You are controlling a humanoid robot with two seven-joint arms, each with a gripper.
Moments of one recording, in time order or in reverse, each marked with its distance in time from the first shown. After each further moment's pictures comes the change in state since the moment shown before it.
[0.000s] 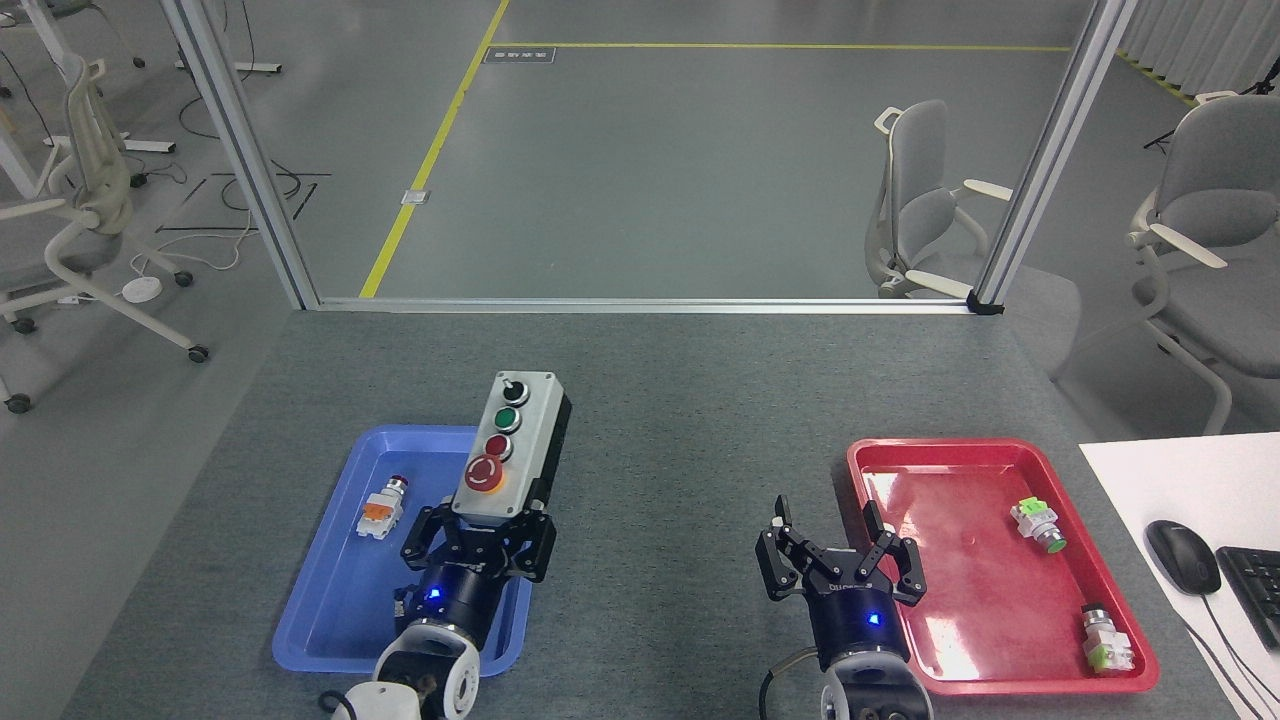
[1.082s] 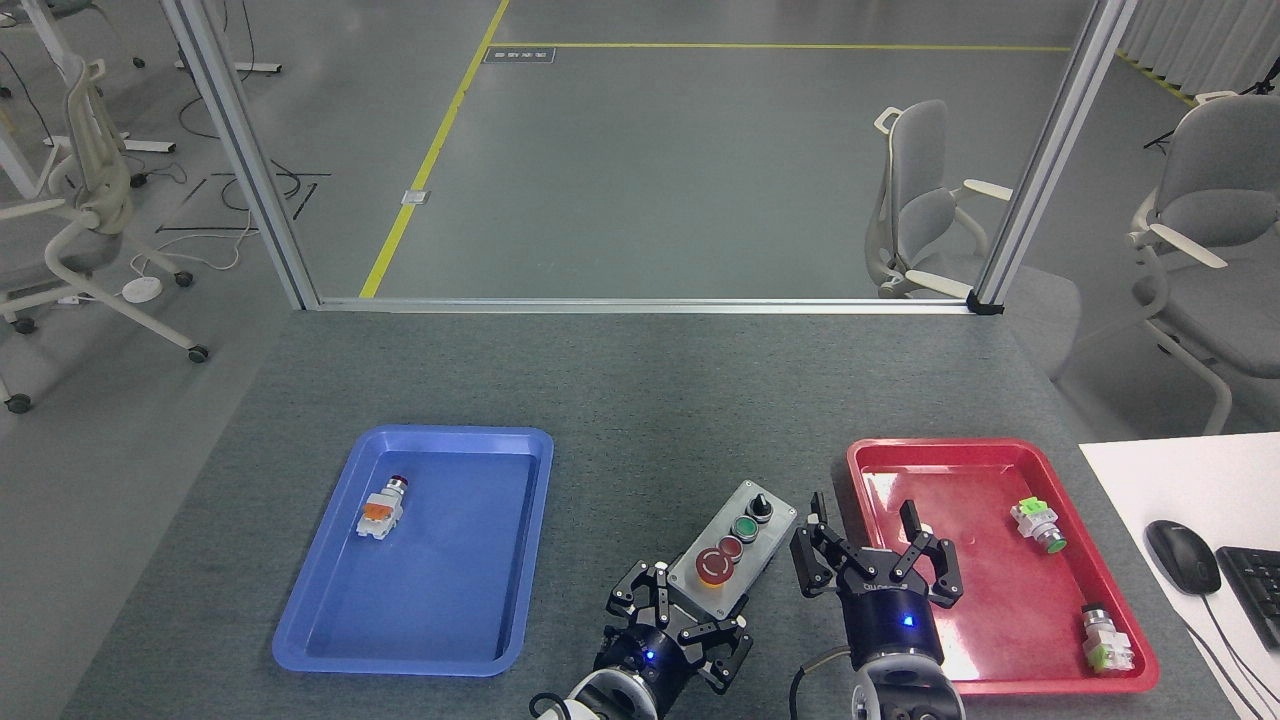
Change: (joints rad) left arm -0.183 -0.146 -0.553 0.392 -0.106 0.164 -0.032; right arm 0.005 -0.028 -0.053 -0.006 -0.002 -0.010 -0.026
